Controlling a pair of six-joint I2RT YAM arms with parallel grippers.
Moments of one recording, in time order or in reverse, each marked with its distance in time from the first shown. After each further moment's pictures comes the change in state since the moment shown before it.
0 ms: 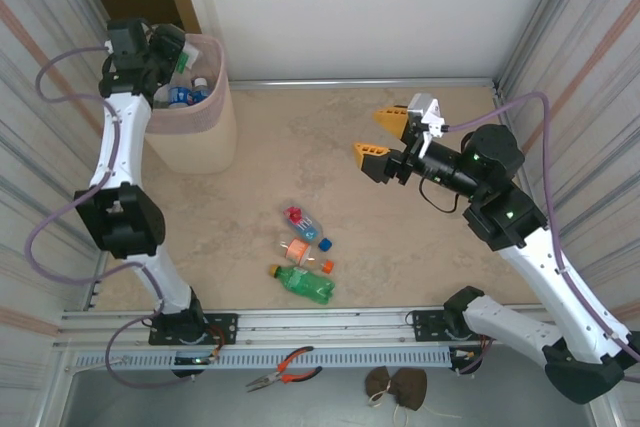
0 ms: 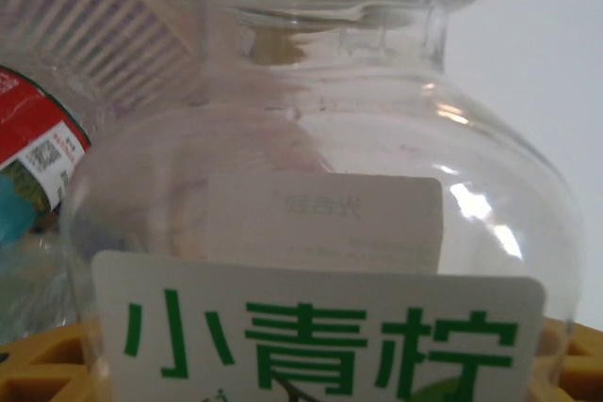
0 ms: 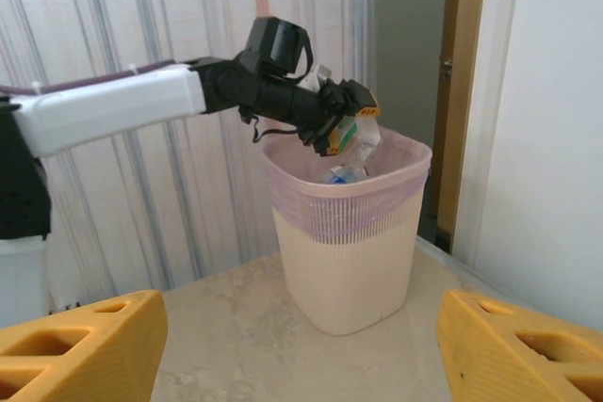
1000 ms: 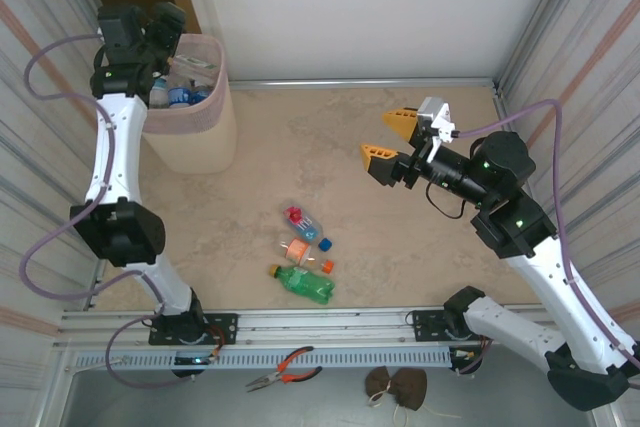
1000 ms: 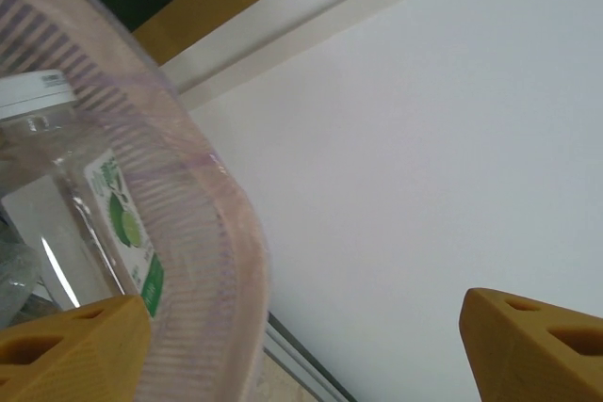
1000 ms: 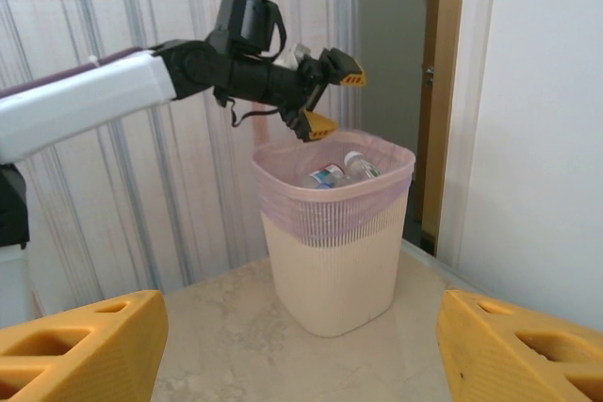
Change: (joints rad) left arm -0.039 -0.101 0.056 -0.057 0.021 0.009; right arm 0.000 -0.044 -0.006 -0.027 0.032 0.000
